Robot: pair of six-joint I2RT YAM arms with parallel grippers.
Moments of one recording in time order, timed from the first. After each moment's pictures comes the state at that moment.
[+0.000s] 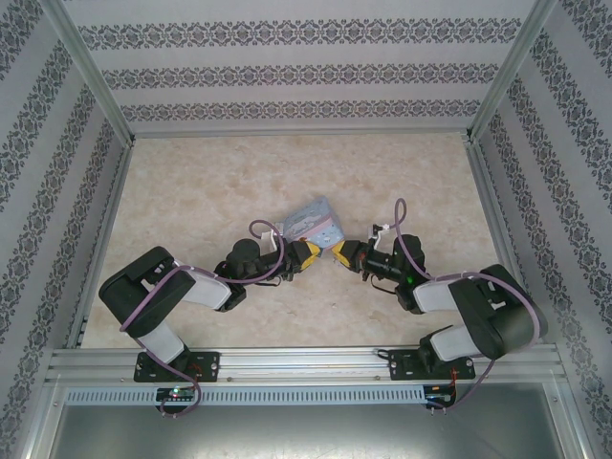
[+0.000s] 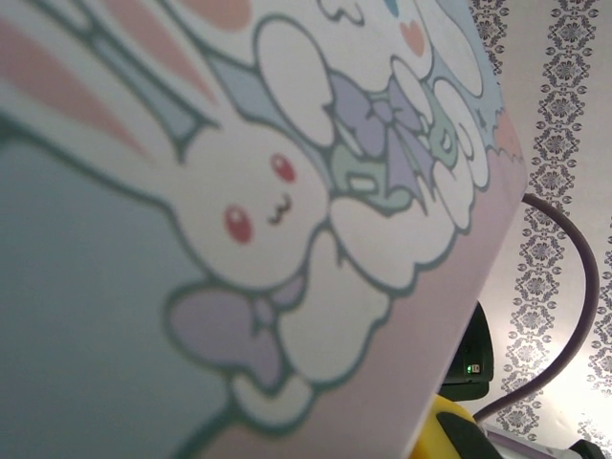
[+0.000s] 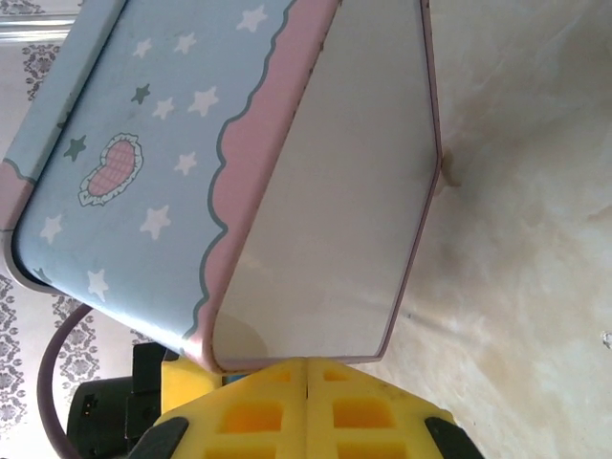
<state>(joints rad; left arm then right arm) -0.71 1.65 0.43 1.11 0.41 -1.55 0.38 1.42 0.21 0.97 -0.70 1.47</state>
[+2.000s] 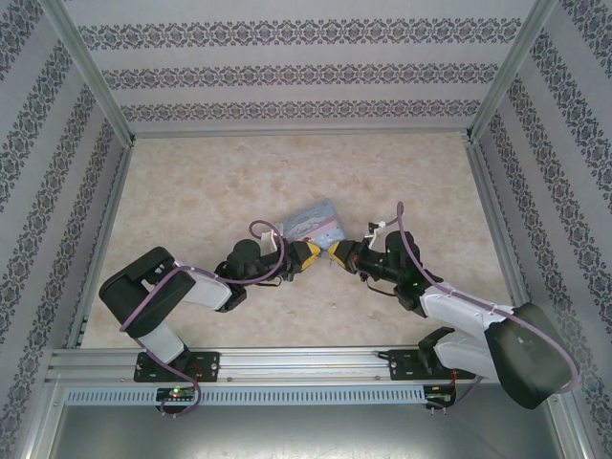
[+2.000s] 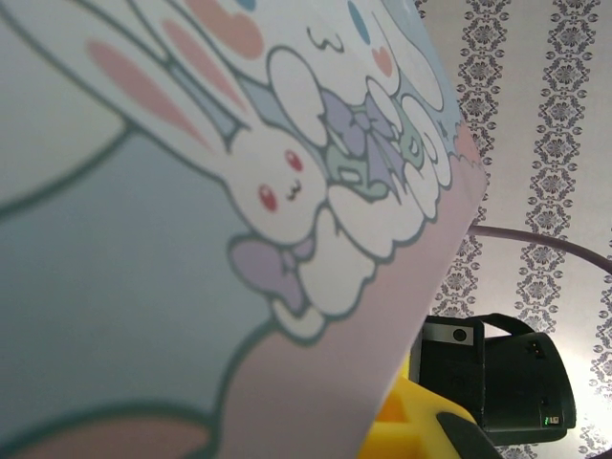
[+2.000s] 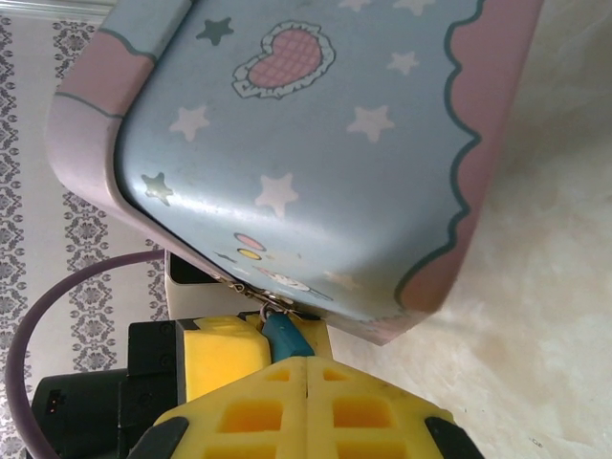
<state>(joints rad) -0.72 1.65 0.43 1.11 0.39 -1.55 0.50 1.14 0.31 0.51 -0.53 1.34</state>
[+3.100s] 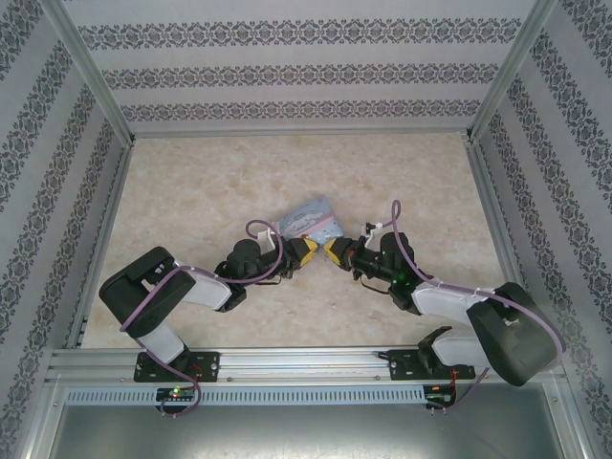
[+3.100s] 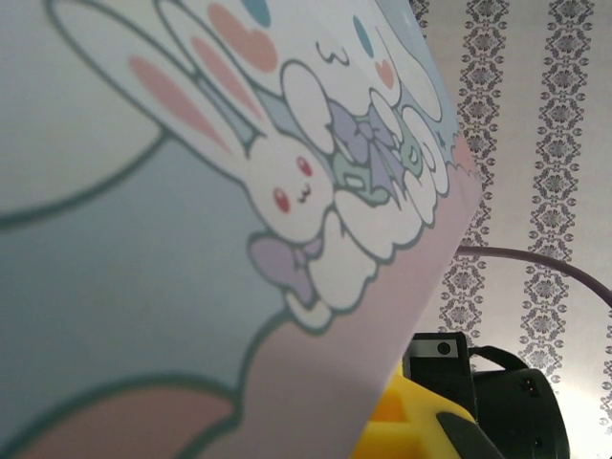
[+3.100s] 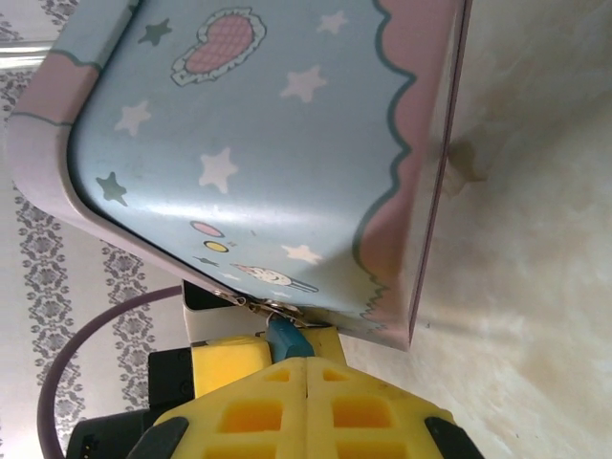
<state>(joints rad) -0.72 1.65 0.43 1.10 0.32 -1.55 0.53 1.29 0.29 0.73 -0.49 1.52</state>
